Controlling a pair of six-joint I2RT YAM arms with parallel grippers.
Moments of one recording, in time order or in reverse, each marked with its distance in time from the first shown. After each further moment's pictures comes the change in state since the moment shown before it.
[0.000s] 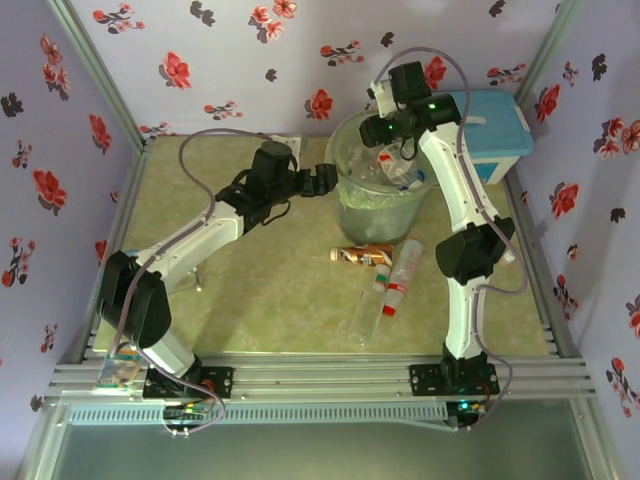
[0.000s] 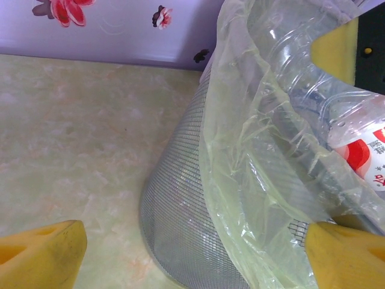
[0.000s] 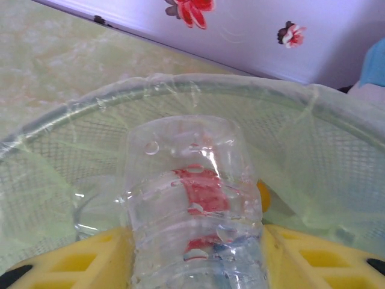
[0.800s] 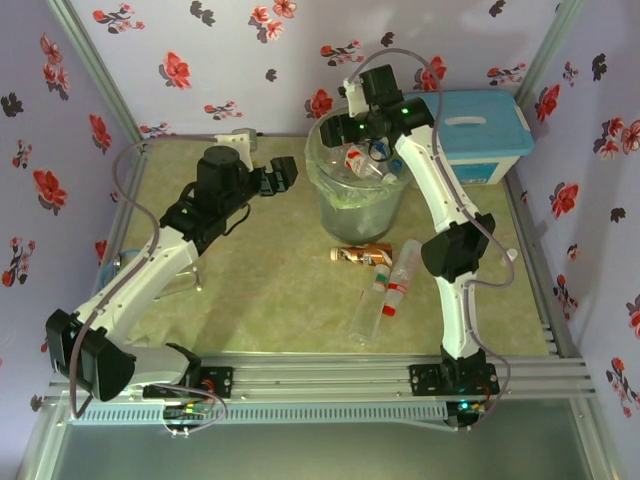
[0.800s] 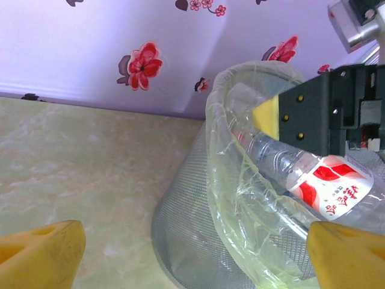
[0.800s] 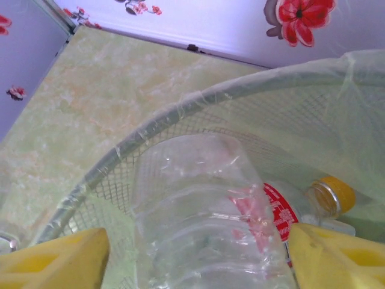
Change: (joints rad) left arm 0.102 -0.327 -0.143 -0.063 -0.072 0.016; right arm 0.097 0.071 0.080 0.083 -0.154 0.201
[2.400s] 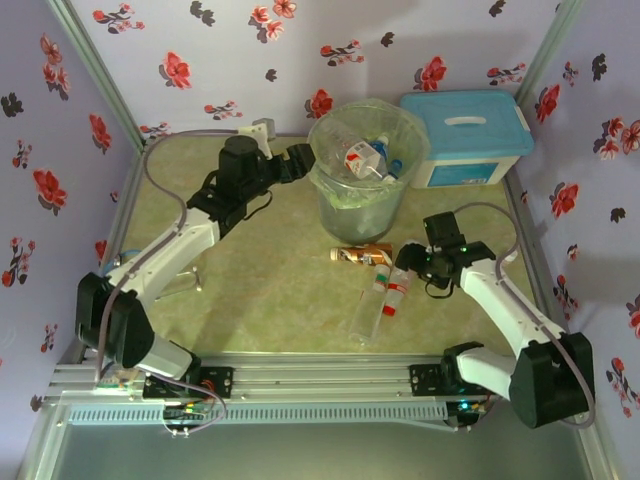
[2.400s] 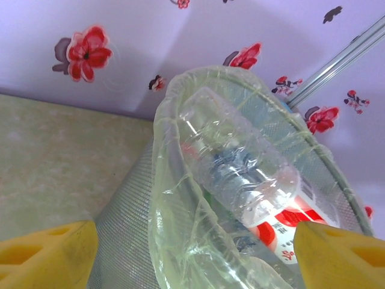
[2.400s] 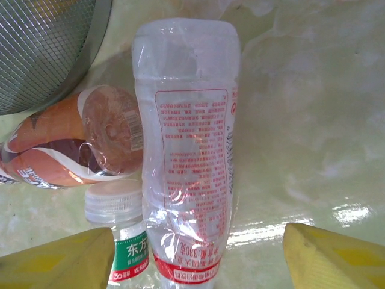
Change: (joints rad) left arm -0.009 0.206 0.063 0.202 0.130 -0.155; right arm -0.159 -1.048 -1.786 0.355 0.173 0.533
